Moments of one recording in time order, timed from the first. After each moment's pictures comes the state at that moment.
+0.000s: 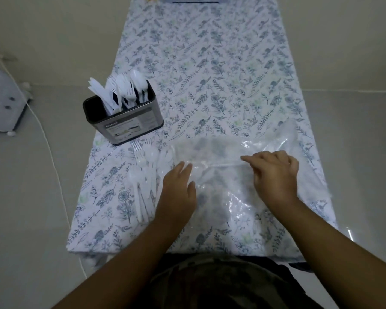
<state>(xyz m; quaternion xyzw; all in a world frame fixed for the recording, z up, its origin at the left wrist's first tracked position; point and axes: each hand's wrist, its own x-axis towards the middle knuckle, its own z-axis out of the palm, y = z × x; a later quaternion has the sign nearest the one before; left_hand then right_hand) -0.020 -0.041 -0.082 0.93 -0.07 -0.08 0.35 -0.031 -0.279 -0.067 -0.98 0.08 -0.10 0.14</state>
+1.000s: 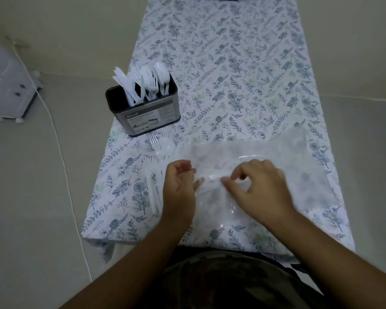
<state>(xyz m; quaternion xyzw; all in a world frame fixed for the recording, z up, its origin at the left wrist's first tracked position) -0.032 -0.024 -0.051 0.63 0.18 -0.05 0.75 -0.046 -0.195 -0.012 -0.97 0.05 0.04 0.23</state>
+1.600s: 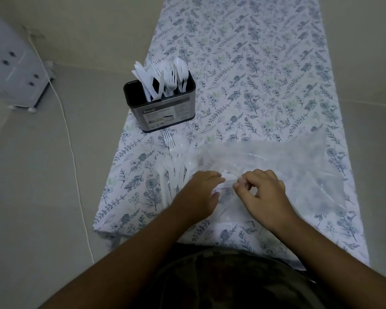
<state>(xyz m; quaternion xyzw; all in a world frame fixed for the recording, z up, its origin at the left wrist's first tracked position) -0.013 0.006 -0.107 0.90 -0.26 -0.11 0.34 -0.049 -0.184 -0.047 -0.94 0.06 0.06 0.34</state>
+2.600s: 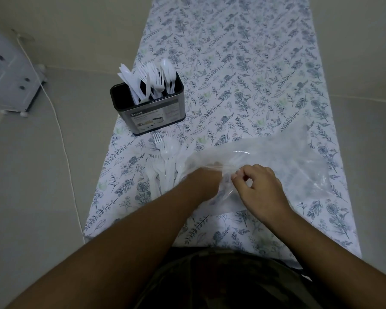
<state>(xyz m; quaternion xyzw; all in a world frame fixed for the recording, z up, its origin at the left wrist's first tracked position) 0.042 -0.051 -0.101 0.91 -0.24 -0.31 0.13 -0.035 -0.195 -0.043 -0.94 0.11 0.07 0.33</state>
